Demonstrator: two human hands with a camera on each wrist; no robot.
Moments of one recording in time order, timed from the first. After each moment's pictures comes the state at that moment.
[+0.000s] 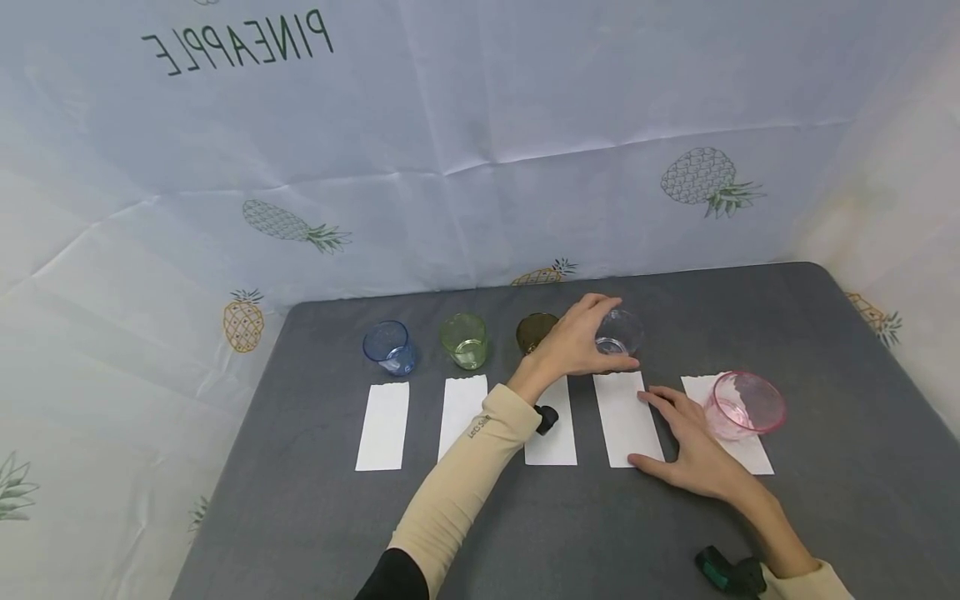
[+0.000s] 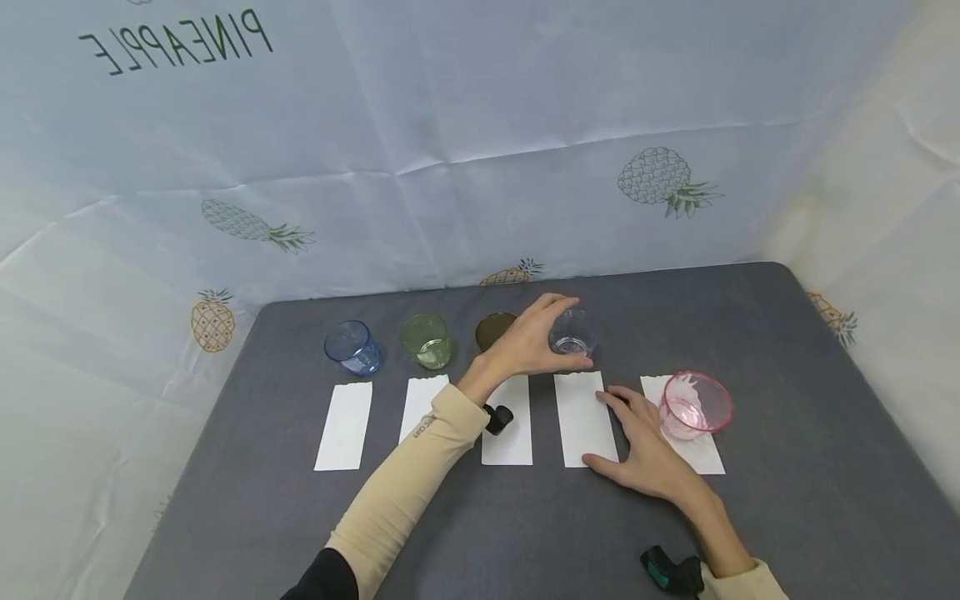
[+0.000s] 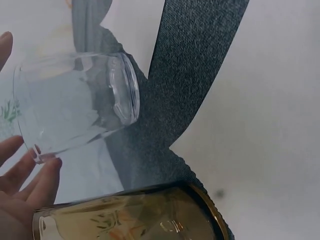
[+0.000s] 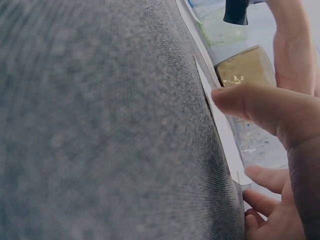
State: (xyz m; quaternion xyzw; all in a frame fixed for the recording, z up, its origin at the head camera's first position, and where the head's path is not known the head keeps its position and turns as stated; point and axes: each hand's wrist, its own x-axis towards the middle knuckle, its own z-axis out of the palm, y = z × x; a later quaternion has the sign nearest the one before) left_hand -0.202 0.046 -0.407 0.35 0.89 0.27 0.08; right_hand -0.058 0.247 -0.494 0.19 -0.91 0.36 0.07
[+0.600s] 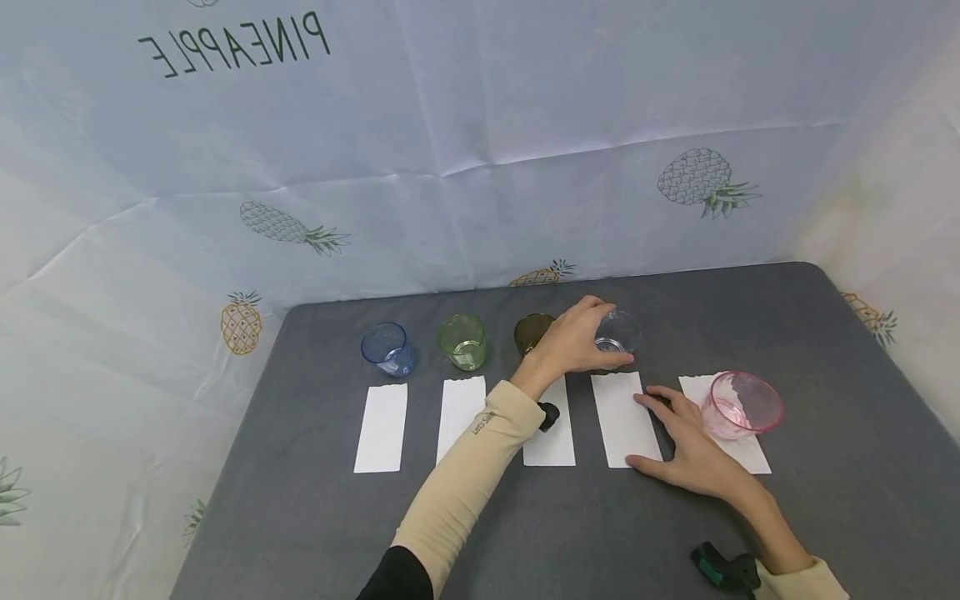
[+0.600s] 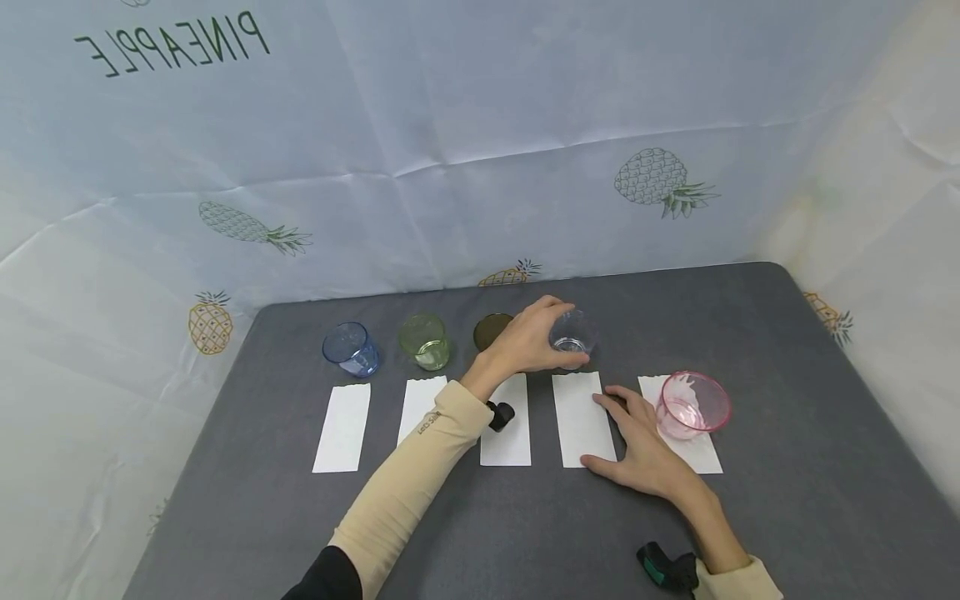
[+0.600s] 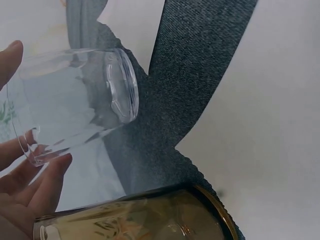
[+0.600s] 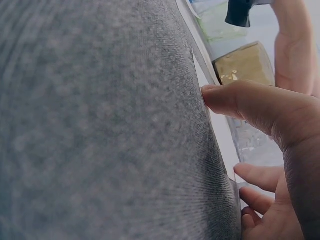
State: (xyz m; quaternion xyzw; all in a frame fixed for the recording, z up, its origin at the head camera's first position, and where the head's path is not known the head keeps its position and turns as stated) left_hand -0.206 0.054 -0.406 0.33 0.92 0.20 0.09; right_hand -0.060 0.248 -0.493 0.19 -0.91 0.36 0.06
